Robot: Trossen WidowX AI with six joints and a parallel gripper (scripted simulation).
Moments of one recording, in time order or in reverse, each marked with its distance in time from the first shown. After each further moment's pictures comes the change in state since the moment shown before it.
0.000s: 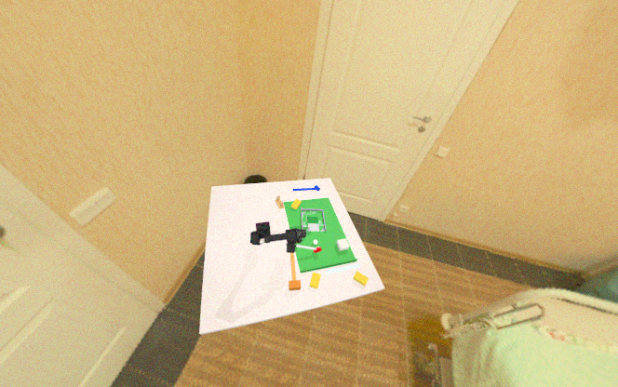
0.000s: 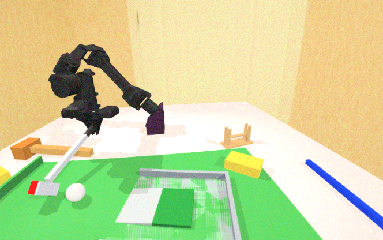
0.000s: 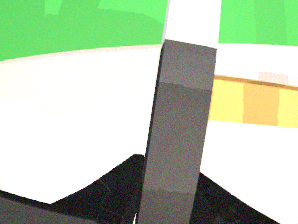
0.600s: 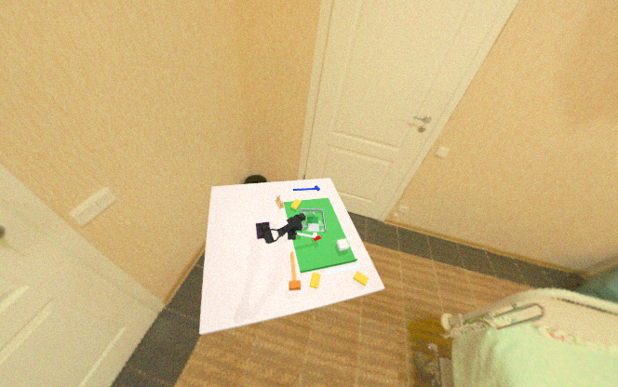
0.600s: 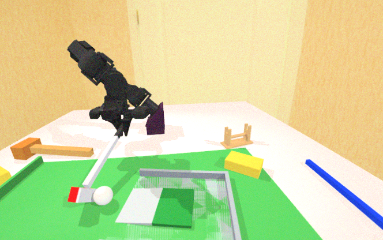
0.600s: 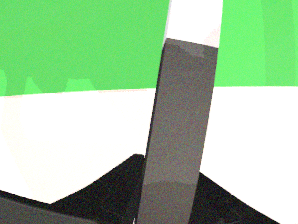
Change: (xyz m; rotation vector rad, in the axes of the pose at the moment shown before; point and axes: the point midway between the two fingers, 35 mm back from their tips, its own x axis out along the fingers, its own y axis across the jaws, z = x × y) arm -0.001 0.113 0.005 -0.011 -0.002 0.019
